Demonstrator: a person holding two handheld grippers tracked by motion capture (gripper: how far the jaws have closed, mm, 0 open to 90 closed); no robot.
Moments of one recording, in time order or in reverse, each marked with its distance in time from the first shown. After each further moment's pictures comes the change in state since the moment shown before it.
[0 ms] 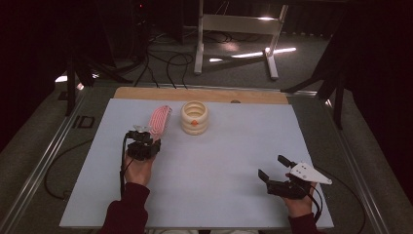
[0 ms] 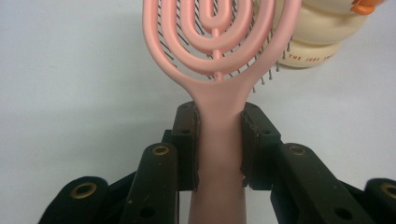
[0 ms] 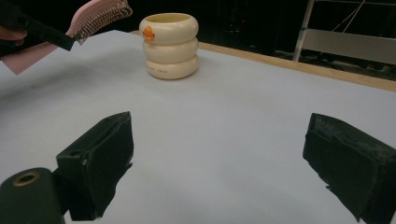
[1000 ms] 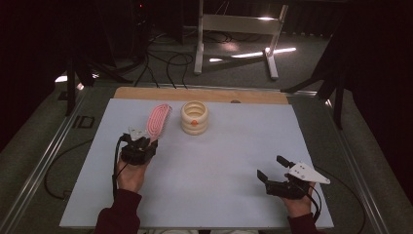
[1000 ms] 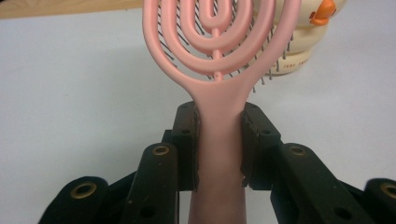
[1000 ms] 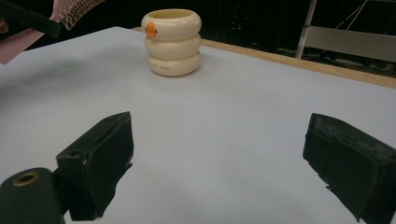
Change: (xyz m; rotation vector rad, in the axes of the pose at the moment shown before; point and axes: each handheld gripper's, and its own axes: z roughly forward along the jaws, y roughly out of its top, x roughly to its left) left arm 0.006 -0.010 -0.023 -0.102 -0.039 0.098; right arm 0.002 -0.001 0.002 0.011 0.006 -0.005
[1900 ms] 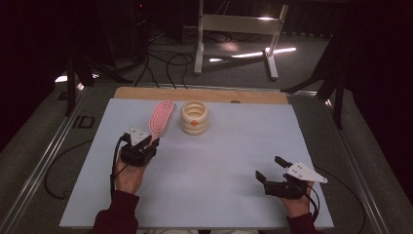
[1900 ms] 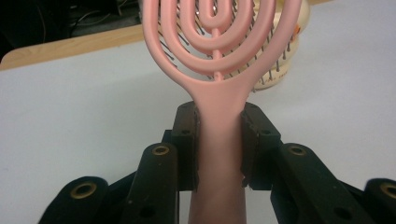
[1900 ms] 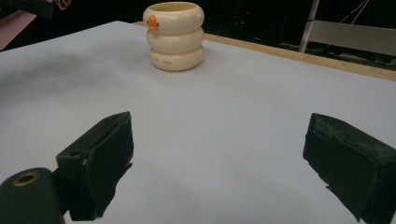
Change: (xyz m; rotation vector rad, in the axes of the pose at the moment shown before) left arm -0.004 0.005 -0.013 -0.091 -0.031 0.119; right arm 0.001 -0.002 0.004 0.021 0.008 0.001
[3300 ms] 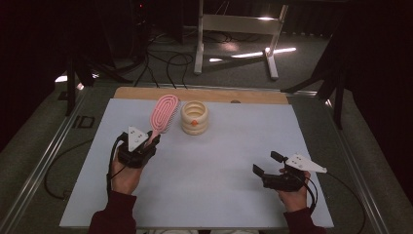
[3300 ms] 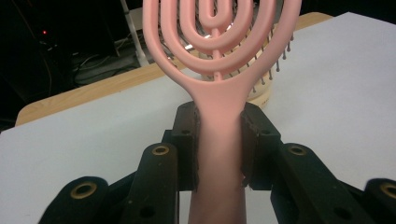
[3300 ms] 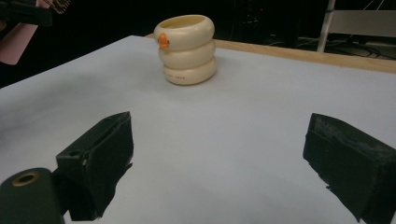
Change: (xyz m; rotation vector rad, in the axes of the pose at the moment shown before) left arm -0.009 0.009 -0.023 -0.116 -0.011 0.115; right arm -0.004 0.020 0.013 -0.002 0.071 0.094
